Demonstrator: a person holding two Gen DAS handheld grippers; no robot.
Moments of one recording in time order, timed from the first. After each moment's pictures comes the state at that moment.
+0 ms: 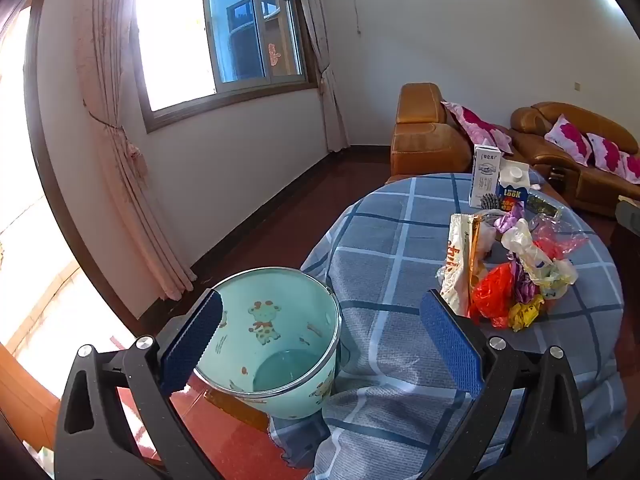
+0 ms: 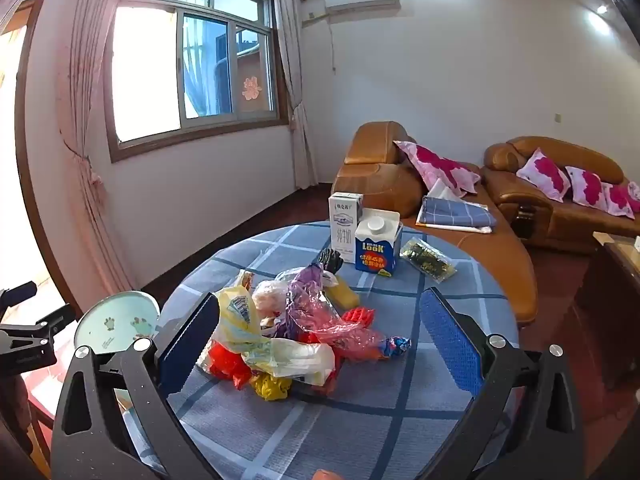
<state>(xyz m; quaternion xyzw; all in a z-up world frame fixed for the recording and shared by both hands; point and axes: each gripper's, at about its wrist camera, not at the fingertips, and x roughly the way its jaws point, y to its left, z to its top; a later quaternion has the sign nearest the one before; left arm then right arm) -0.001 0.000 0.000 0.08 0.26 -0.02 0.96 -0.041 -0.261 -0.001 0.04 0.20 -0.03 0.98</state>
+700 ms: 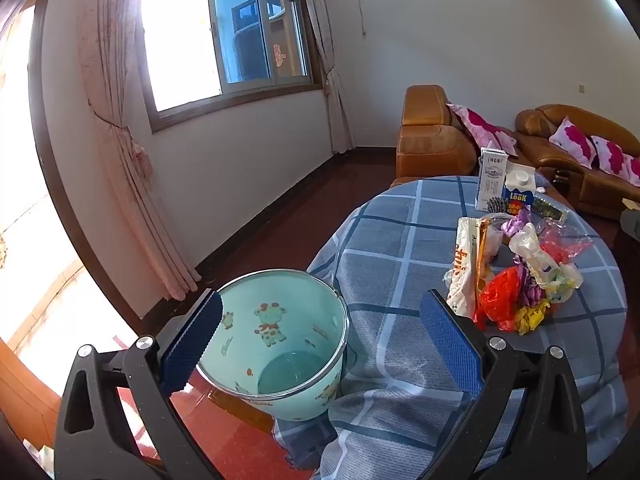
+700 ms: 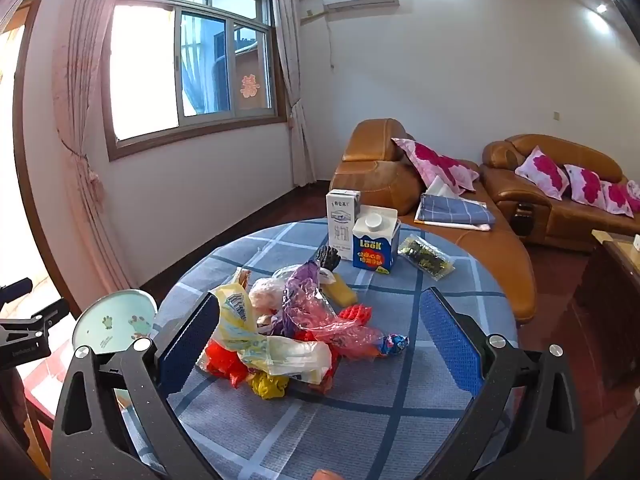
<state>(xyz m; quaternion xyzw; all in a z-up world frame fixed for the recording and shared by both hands) 0.004 0.010 -0.001 0.08 0.26 -0.02 0.96 -0.038 -0.261 -0.006 0.04 0.20 -0.03 0.98</state>
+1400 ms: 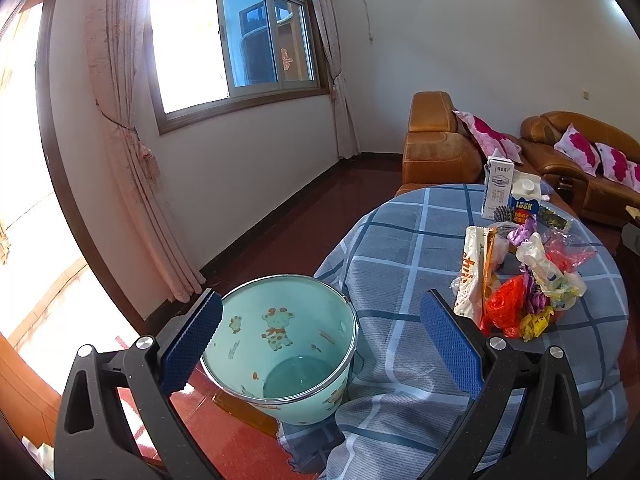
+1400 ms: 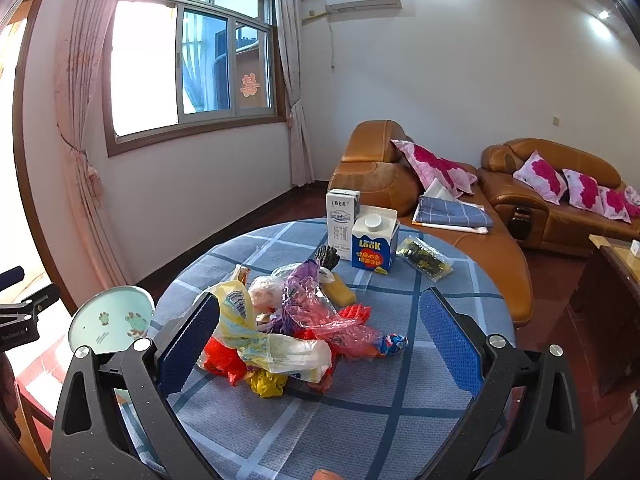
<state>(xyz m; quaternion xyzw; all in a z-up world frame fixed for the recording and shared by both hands) 0.000 0.014 0.007 0.07 0.25 -0.01 0.97 -0.042 -0.260 -0.005 0.03 0.20 -0.04 0.98</state>
